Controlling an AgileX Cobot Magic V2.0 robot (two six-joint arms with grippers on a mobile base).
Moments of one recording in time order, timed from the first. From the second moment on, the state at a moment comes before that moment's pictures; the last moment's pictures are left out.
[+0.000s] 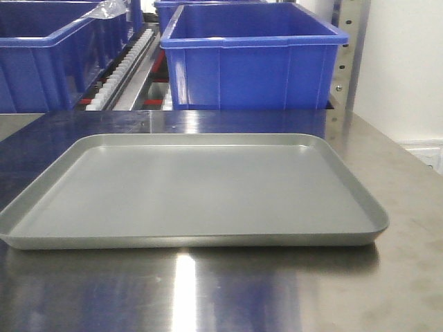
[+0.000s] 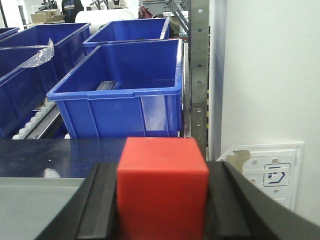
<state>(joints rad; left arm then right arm) -0.13 0.36 -0.56 0.08 0.22 -0.08 0.10 0.21 -0.36 0.12 0.18 0.01</state>
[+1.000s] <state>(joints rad) -0.13 0.36 -0.56 0.08 0.22 -0.08 0.10 0.21 -0.36 0.12 0.18 0.01</state>
